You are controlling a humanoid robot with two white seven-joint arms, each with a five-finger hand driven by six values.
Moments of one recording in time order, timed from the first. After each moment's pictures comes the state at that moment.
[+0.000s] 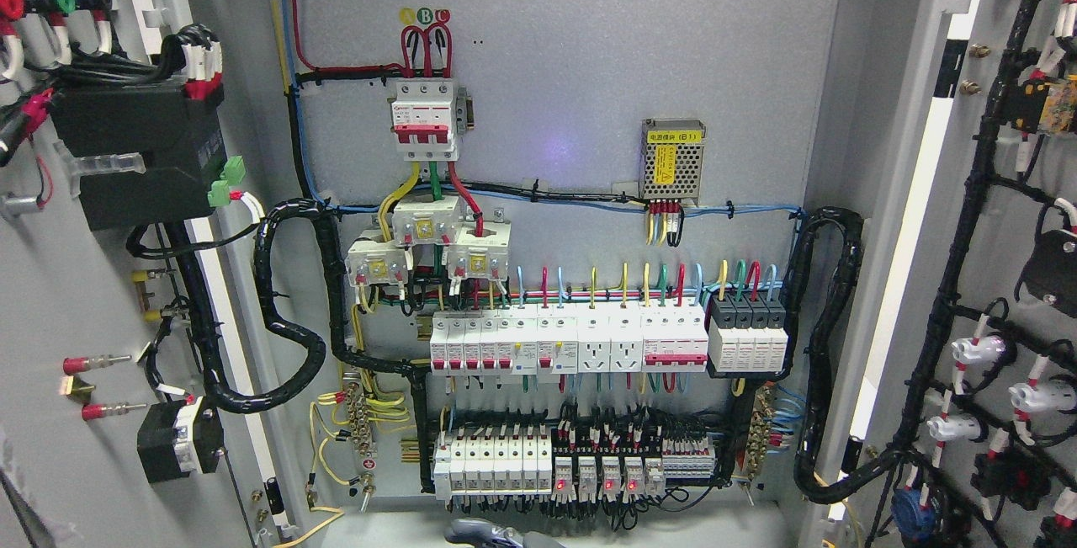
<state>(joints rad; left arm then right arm) 0.48 0.37 -0.58 -1.77 0.14 -0.20 0.11 -0.20 -0.17 0.43 -1.88 -0.48 0.33 0.46</state>
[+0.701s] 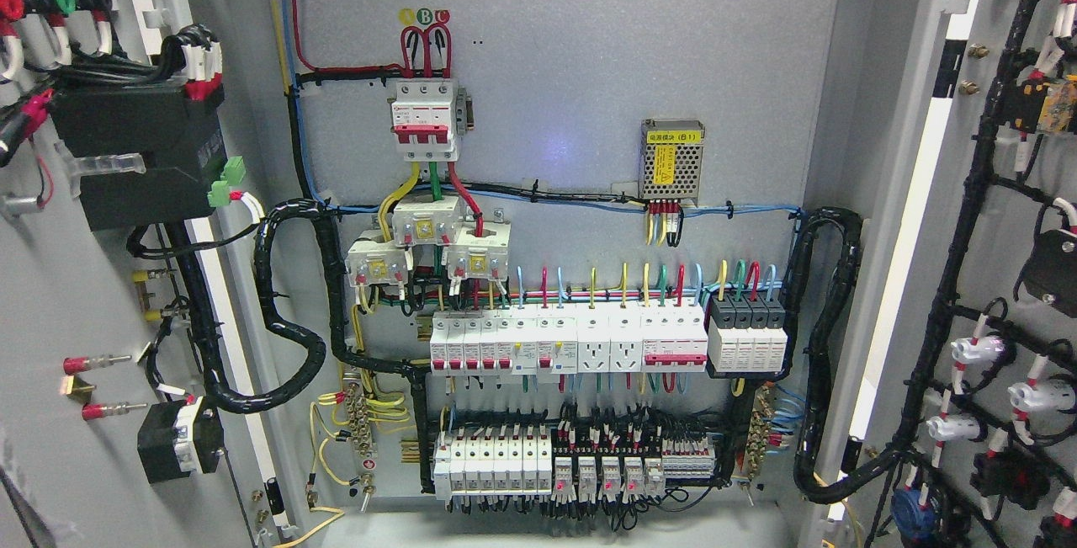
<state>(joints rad) 0.48 0.44 -0.55 -1.98 0.26 -0.35 0.11 0.06 -0.26 0.33 -2.03 -0.48 0.00 0.44</state>
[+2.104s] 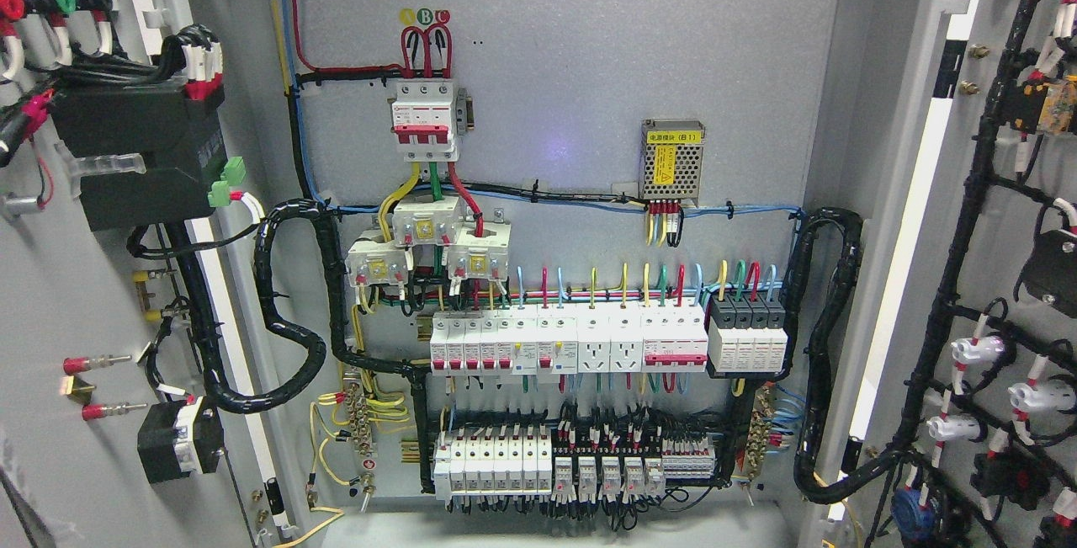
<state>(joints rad) 0.28 0.44 -0.35 -2.09 0.31 -0.53 0.12 0.35 -0.33 0.02 -2.08 -0.59 -0.45 0.44</state>
